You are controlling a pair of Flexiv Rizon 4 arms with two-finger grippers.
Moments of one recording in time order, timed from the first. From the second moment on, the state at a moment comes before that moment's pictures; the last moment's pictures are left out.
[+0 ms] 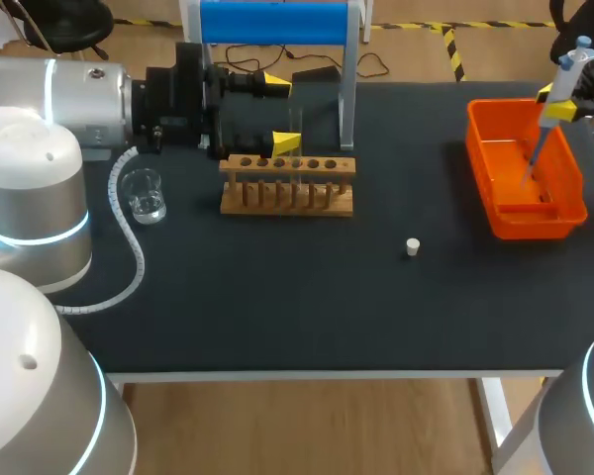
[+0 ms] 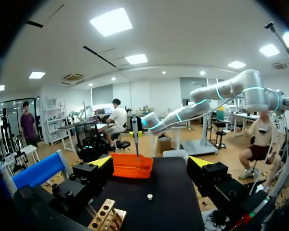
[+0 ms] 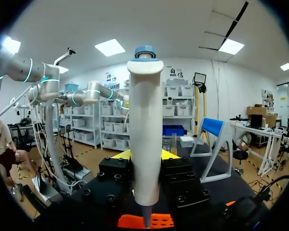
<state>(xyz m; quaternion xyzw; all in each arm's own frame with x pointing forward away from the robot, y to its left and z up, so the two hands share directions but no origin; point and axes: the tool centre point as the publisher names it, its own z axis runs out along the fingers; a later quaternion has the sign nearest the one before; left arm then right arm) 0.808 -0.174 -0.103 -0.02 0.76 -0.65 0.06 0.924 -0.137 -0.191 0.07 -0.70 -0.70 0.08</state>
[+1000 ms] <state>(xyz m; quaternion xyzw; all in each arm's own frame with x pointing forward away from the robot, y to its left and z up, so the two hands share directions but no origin) 0.808 -0.181 -0.093 -0.01 0.76 -0.65 0.07 0.924 -0.137 -0.191 0.07 -0.70 -0.70 0.08</state>
